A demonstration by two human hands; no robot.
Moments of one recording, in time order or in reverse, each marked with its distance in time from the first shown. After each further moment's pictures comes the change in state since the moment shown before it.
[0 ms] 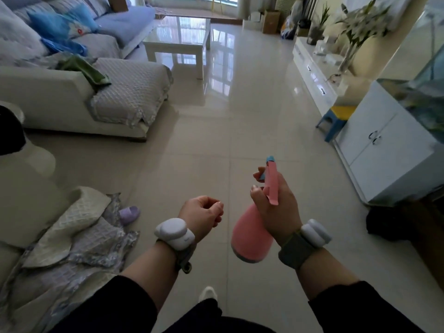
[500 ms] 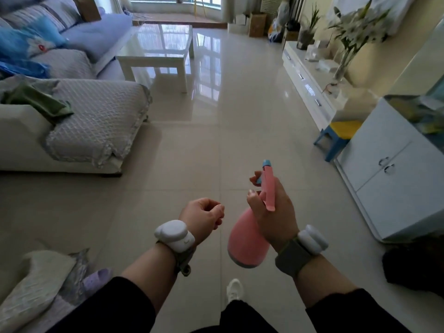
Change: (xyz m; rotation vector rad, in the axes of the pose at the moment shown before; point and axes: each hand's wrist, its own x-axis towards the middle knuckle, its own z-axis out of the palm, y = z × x) left_hand 0.340 0.146 0.064 0.076 -0.067 0.003; right_hand 0.348 0.083 0.036 0.040 0.056 0.018
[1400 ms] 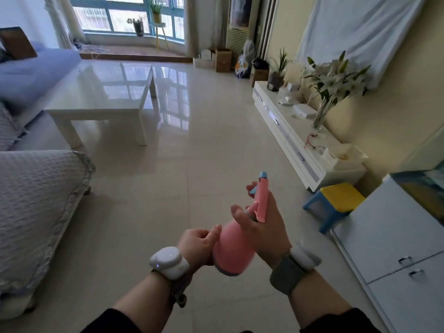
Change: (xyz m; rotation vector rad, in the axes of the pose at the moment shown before) left_hand 0.571 0.267 0.053 -0.009 -0.185 -0.089; right_hand 0.618 0.097 0.063 0.072 0.048 0.121
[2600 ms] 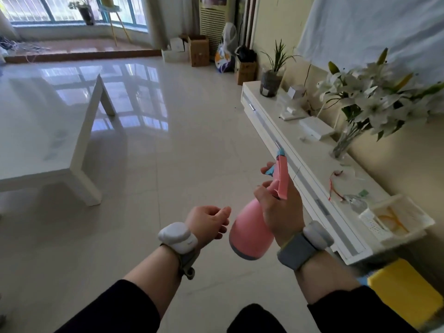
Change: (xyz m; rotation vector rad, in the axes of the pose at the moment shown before) left_hand 0.744 0.413 0.037 0.138 -0.131 0.067; right_hand 0.811 0.111 0.035 -0.029 0.389 0.113
